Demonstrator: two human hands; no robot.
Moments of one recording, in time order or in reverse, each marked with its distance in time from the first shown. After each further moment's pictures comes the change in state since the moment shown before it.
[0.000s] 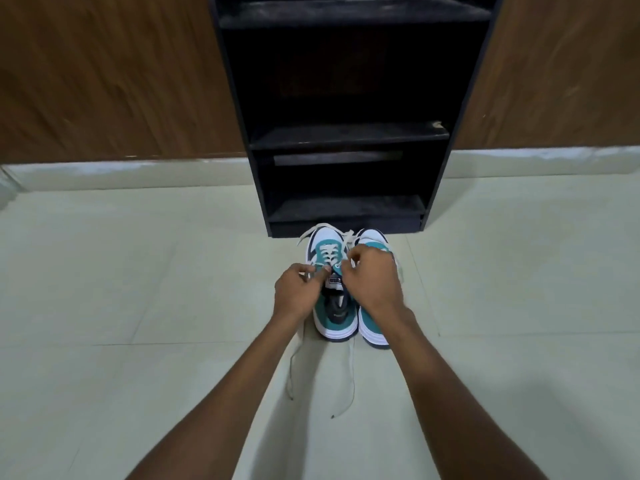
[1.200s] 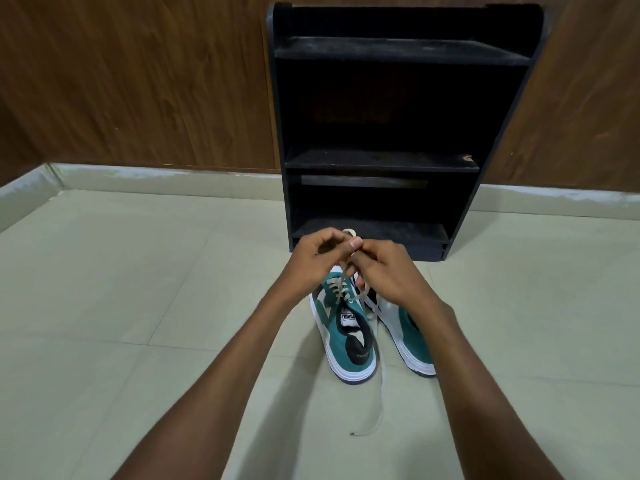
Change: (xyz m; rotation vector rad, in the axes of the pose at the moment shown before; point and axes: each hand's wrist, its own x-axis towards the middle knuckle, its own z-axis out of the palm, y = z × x) left_hand 0.011 0.064 -0.044 -0.275 -0.332 0.558; right_hand 0.016 -0.042 -0.044 0.309 -0.291 -0.234
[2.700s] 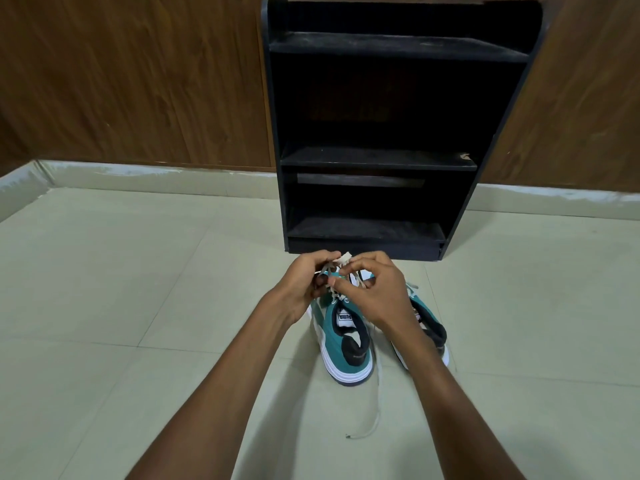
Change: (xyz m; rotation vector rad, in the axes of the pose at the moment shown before) left_hand -0.007 -0.014 0.004 -0.314 0.056 -0.561; right_hand -0.014 0.033 0.038 0.082 0.251 0.006
